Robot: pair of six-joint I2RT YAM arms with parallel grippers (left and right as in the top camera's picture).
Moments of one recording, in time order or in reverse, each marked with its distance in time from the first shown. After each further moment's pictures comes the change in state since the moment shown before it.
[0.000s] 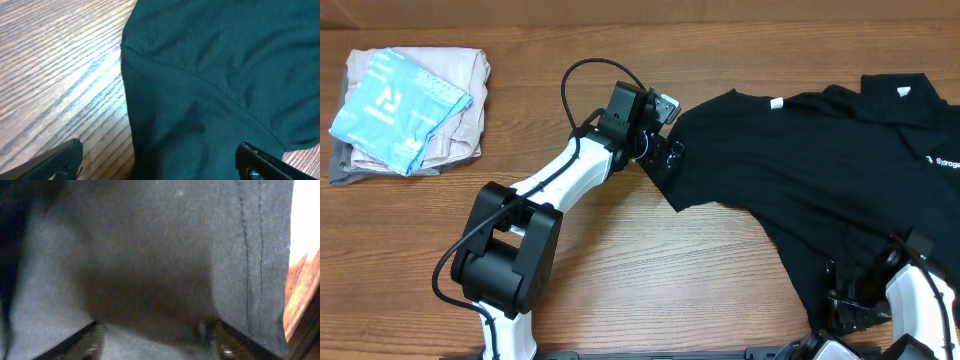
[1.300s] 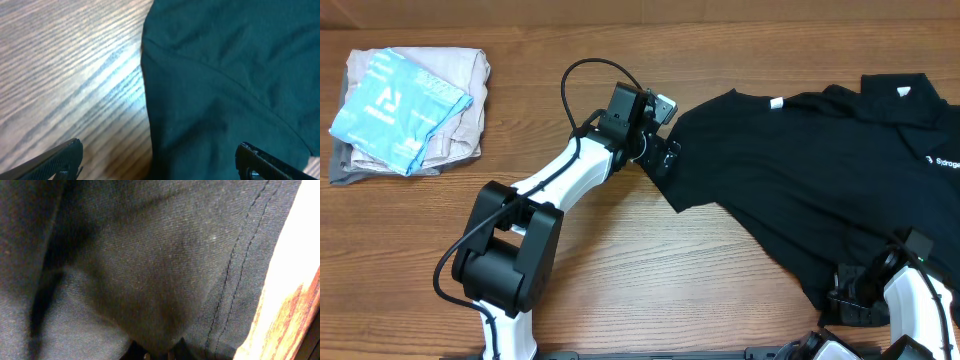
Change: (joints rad) left arm 0.000 0.008 0.000 -0.002 -0.071 0.000; right arm 0.001 -0.006 -0.012 0.055 0.069 0.002
